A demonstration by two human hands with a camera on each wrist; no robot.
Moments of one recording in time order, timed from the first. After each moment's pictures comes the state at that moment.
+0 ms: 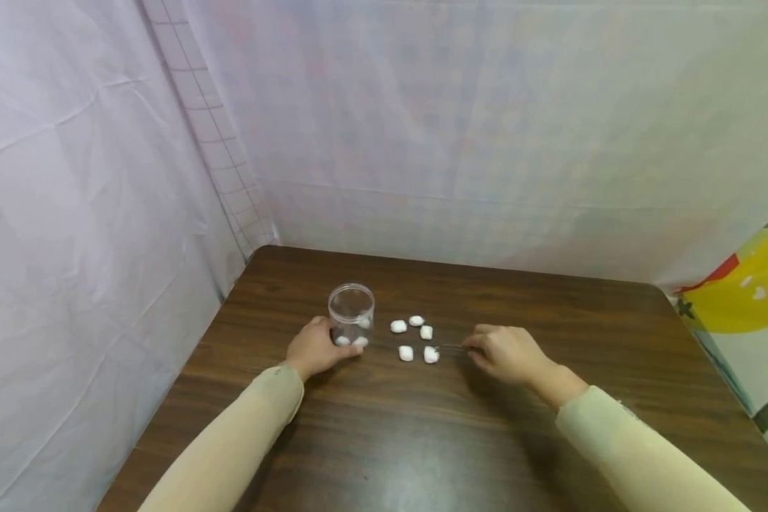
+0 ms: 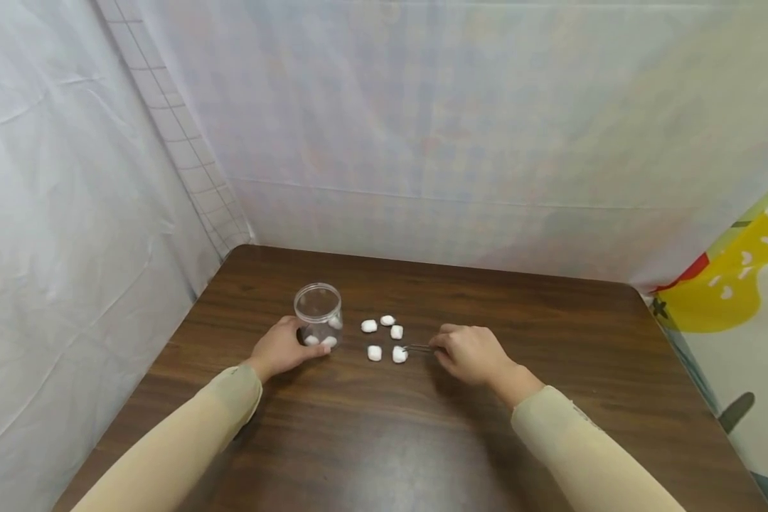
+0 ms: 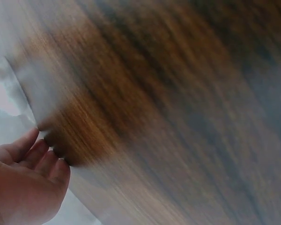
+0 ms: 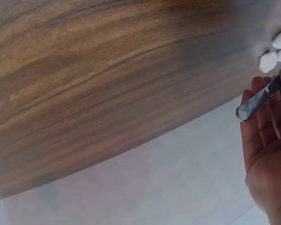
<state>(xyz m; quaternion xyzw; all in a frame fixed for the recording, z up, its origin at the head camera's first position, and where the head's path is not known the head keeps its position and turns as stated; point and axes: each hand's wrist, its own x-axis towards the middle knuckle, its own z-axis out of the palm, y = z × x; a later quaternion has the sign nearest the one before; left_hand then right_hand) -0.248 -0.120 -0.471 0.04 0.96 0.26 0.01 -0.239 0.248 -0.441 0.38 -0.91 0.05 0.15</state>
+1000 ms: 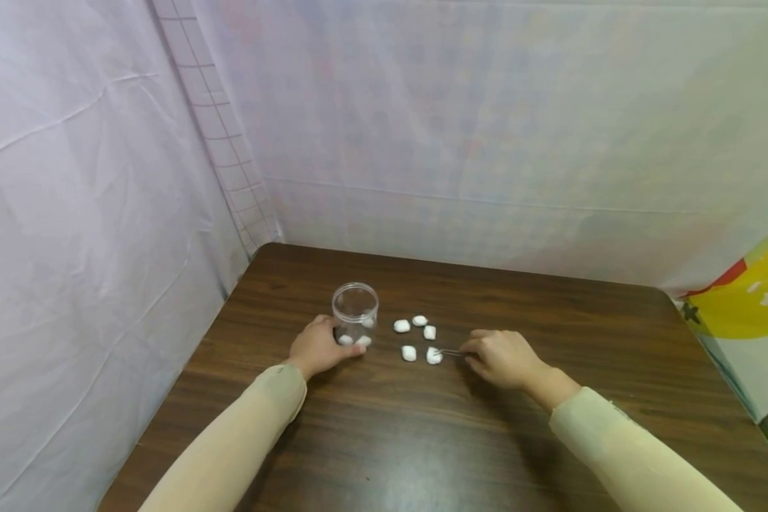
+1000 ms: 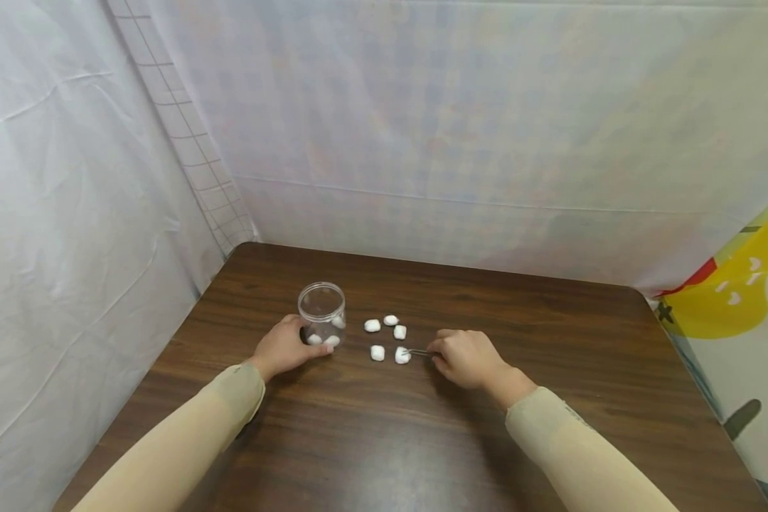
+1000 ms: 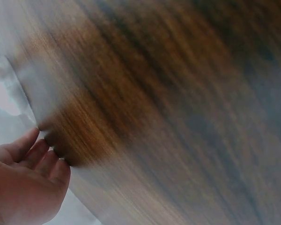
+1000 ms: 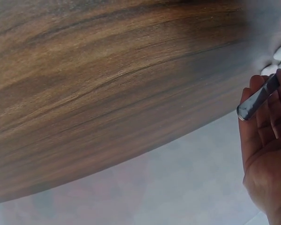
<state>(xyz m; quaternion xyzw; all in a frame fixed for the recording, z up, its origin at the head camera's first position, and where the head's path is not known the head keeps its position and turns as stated) -0.248 -0.121 -0.470 0.05 0.96 0.26 0.01 -0.242 0.239 -0.450 0.37 -0.92 0.03 0.11</state>
